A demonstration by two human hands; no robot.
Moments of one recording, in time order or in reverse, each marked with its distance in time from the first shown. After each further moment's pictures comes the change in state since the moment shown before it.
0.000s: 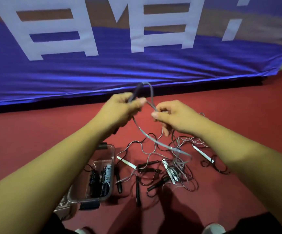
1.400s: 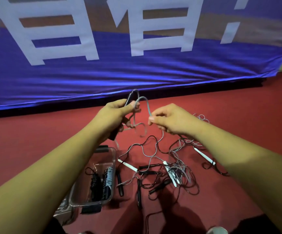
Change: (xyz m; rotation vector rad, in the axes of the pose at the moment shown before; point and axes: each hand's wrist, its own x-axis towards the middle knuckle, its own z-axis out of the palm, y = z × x) left_hand 0.002 -0.018 -0.017 -0.053 0.038 -0.099; right_hand 0.008 0.001 0.008 0.041 0.008 0.065
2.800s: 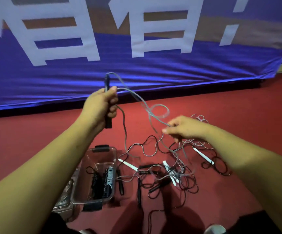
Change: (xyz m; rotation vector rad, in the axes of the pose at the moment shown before) left_hand 0.002 0.018 -0.022 -0.430 0.158 0.065; right_hand -0.015 0.038 -0.018 -0.163 -0.176 0.194
